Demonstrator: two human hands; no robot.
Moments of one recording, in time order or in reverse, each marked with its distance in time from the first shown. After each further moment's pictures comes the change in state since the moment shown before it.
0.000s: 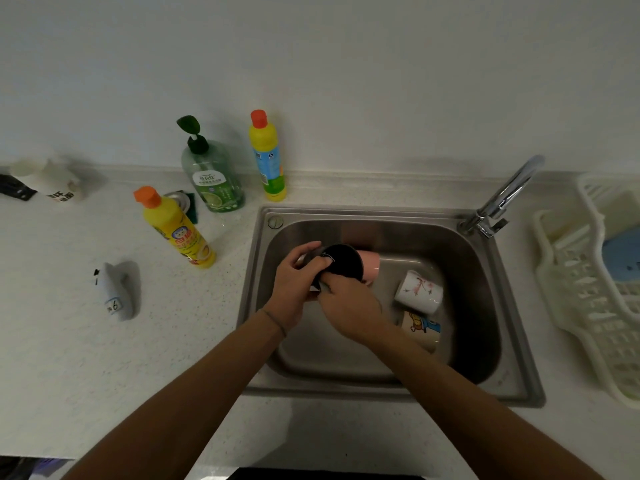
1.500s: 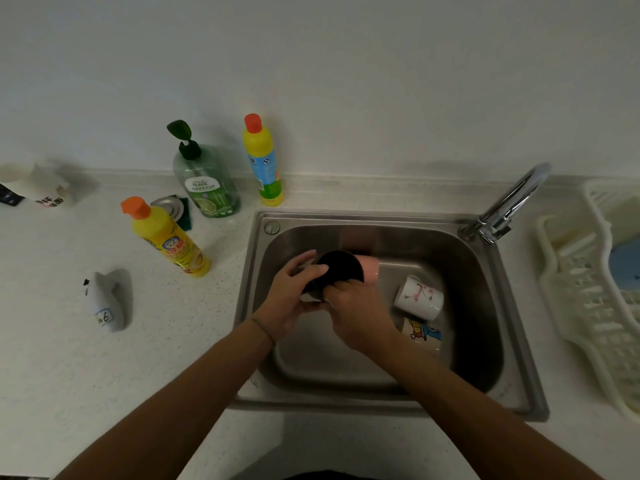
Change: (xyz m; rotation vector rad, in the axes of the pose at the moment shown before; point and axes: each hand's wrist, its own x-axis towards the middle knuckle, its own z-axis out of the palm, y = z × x) left_hand 0.019 -0.003 -0.009 -0.063 -0.075 -0.206; right_hand 0.016 0.037 0.009 -0.389 0.148 -0.213
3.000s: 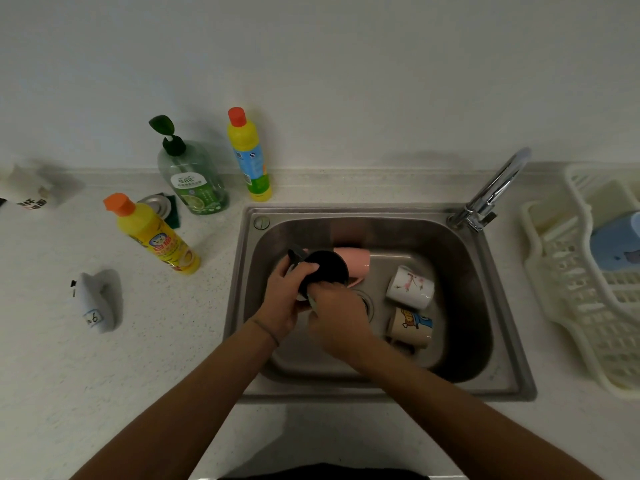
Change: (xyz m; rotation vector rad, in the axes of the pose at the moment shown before) left_hand -0.004 -0.018 0.008 -0.052 0.038 0.076; right_hand -0.013 -0.025 0.007 0.208 0.057 0.152
